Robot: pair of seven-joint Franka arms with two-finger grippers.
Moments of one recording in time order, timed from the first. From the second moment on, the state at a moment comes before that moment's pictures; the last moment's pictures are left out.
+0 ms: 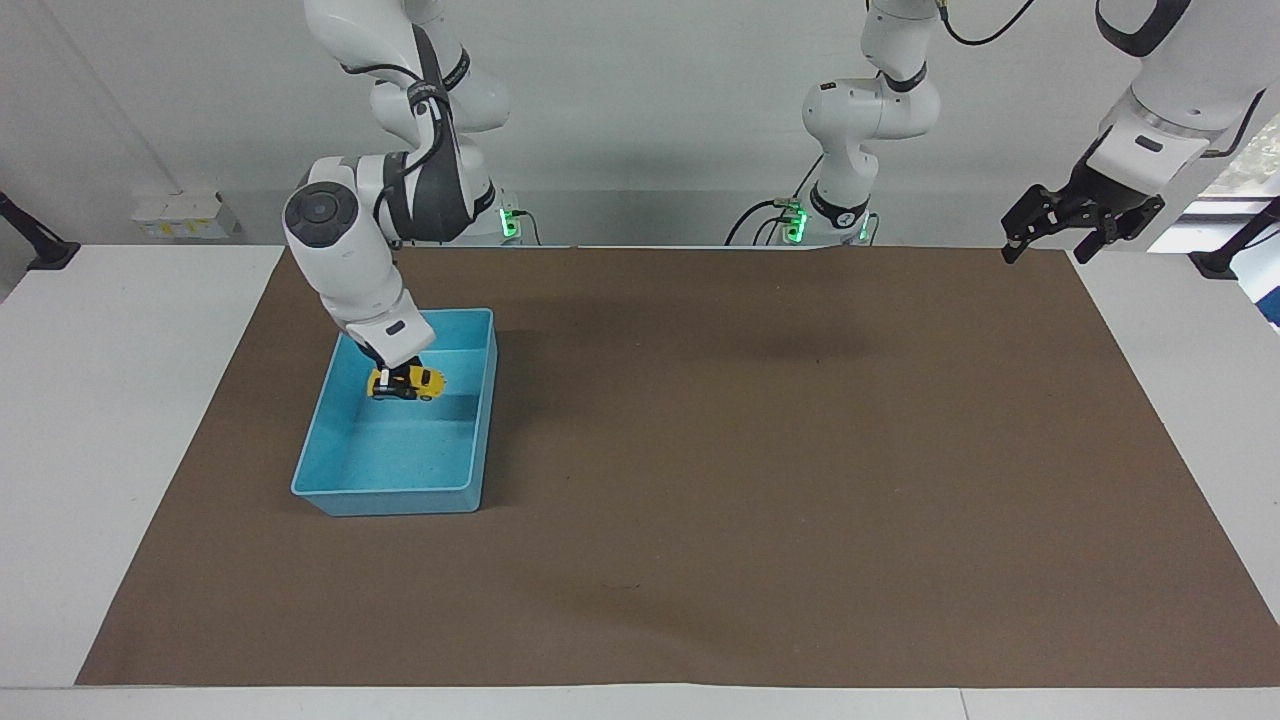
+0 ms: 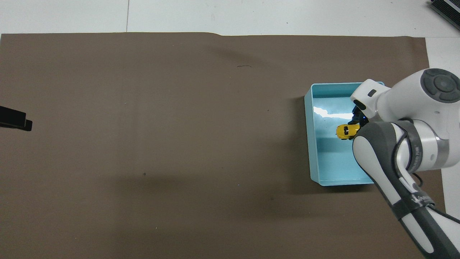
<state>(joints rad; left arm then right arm) -0.04 -0.02 0.06 -1.53 -0.03 1.48 0.06 0.06 0.11 -0.01 -1.98 -0.05 2.03 -1.47</state>
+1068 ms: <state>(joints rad) -0.04 -0.02 0.06 -1.53 -0.03 1.48 0.06 0.05 0.15 -0.01 -2.18 -0.05 2.30 -1.49</state>
